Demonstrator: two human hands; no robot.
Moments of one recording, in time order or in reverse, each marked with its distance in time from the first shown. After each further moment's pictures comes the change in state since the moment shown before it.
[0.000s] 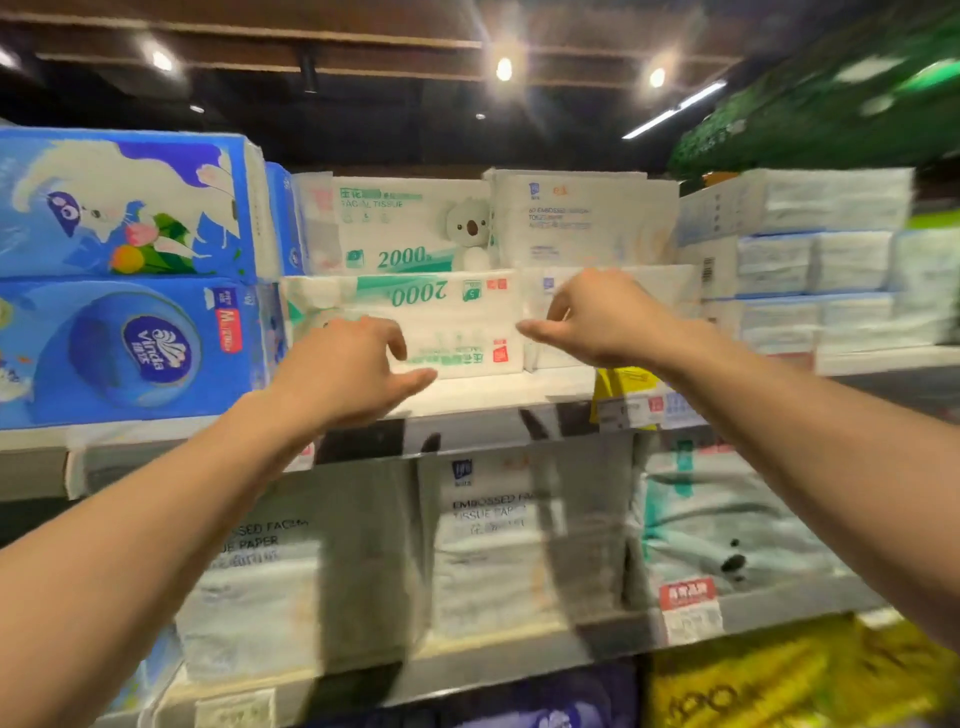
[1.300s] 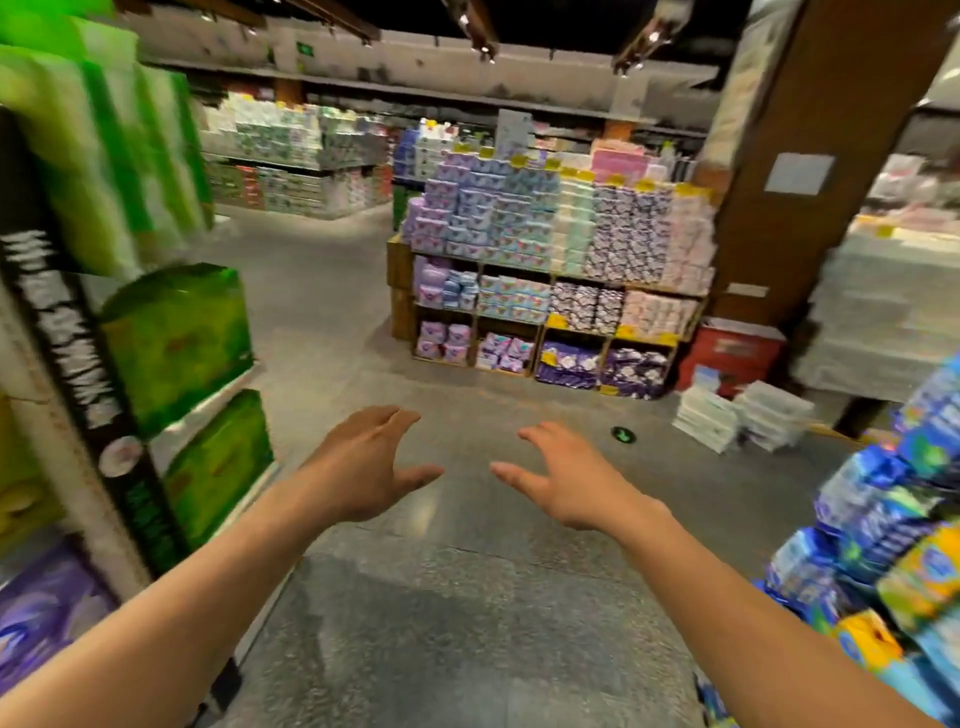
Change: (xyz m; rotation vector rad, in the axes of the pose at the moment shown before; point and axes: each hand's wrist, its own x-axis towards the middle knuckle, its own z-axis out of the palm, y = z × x) left_hand -0.358 0.931 0.116 -0.641 -0.627 1.170; right_hand -0.828 0.529 -0.240 -0.170 -0.320 1.290
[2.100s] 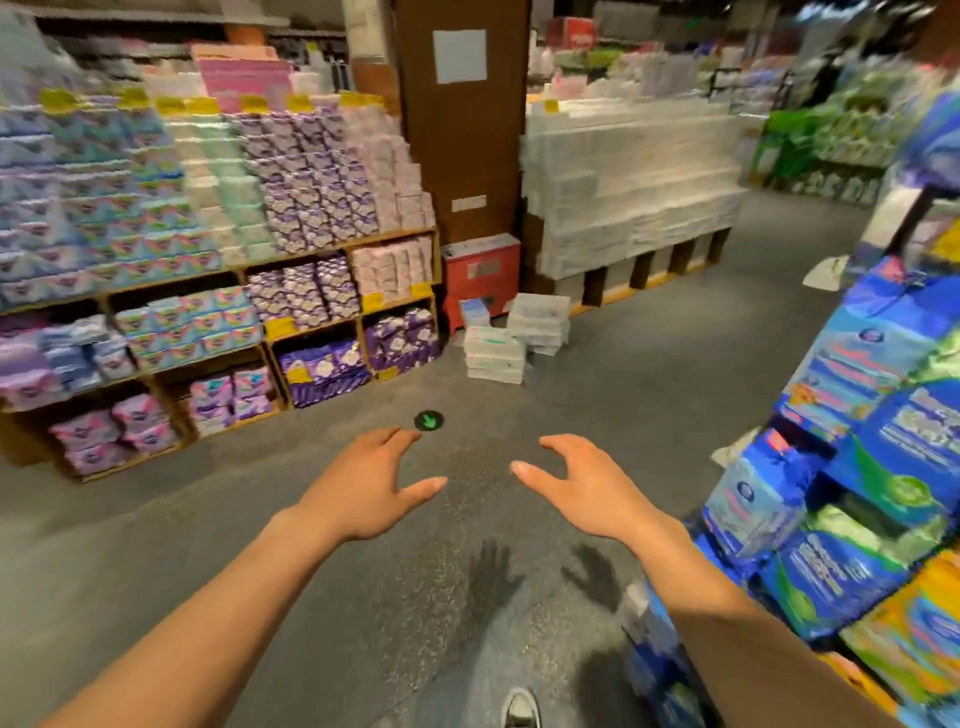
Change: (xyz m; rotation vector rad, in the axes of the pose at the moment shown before) left_hand 0.679 0.277 0.234 -0.024 -0.287 0.694; right_hand 0.306 0.519 -0.063 0.382 0.263 0.761
